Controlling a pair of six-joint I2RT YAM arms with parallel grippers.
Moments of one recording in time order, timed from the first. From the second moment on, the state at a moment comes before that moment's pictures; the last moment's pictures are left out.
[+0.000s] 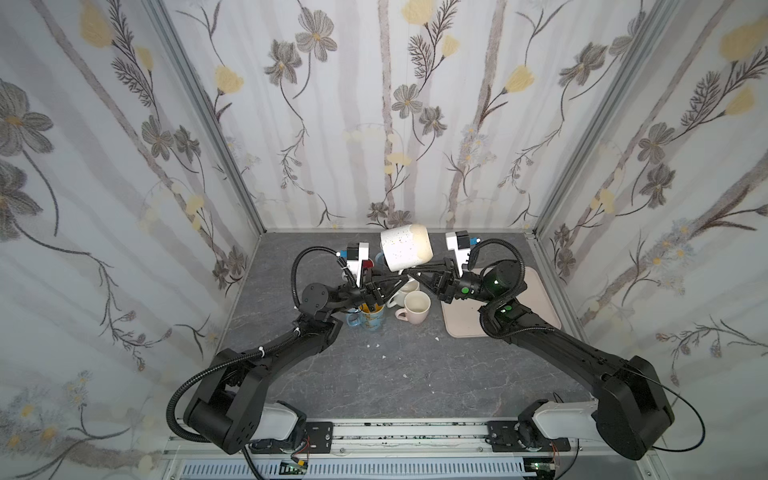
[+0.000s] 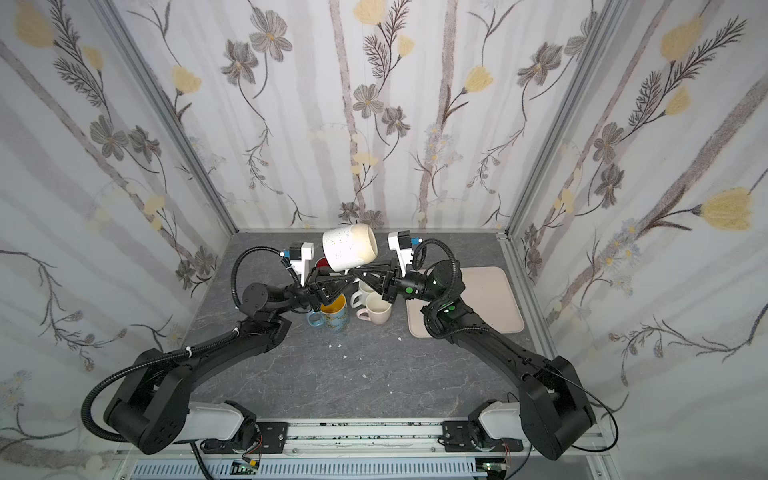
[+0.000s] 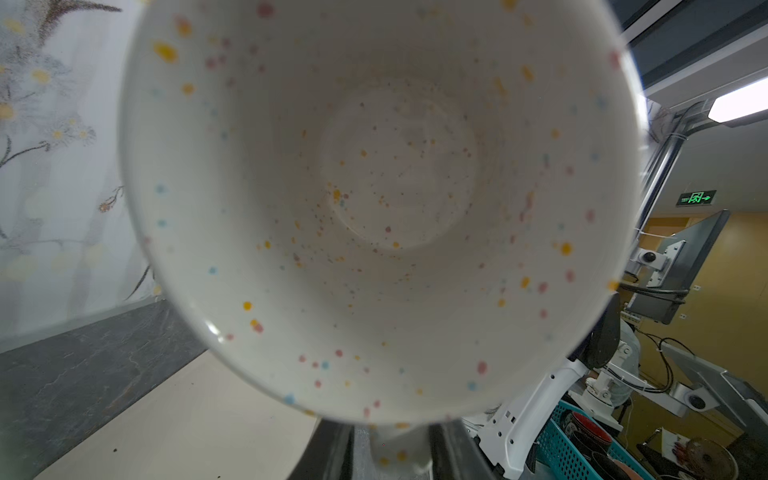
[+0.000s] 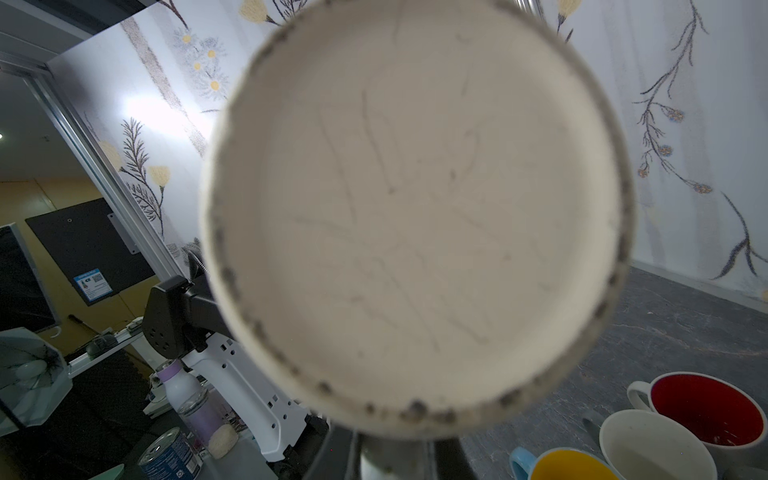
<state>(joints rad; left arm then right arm) -0.49 1.39 0.69 1.26 0.83 -0.87 0.58 1.33 0.88 0.79 -0.83 0.69</state>
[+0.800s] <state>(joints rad) -0.47 1.56 0.73 1.52 0.90 -1.19 0.61 1.25 0.90 0.53 -0.70 0.51</state>
